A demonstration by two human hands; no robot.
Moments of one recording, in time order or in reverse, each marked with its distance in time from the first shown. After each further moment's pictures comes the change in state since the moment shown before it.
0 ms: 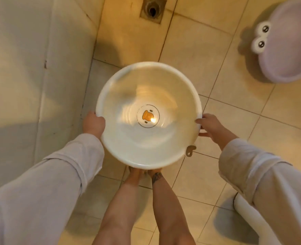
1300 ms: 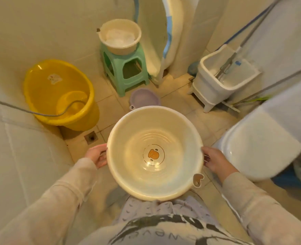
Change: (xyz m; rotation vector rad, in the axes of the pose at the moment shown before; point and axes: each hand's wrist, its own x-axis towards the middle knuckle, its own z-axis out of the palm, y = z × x) left_hand -0.414 0.117 -0.198 -0.217 -0.615 0.456; right_hand -0.463 0.216 -0.136 1.374 0.384 -0.090
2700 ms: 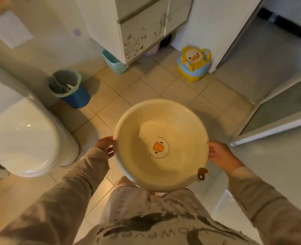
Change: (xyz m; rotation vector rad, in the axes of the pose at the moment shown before) left_hand -0.311 -0.460 0.405 1.546 -0.893 0.118; right_hand -0.348 0.546 -0.348 1.365 1.047 0.191
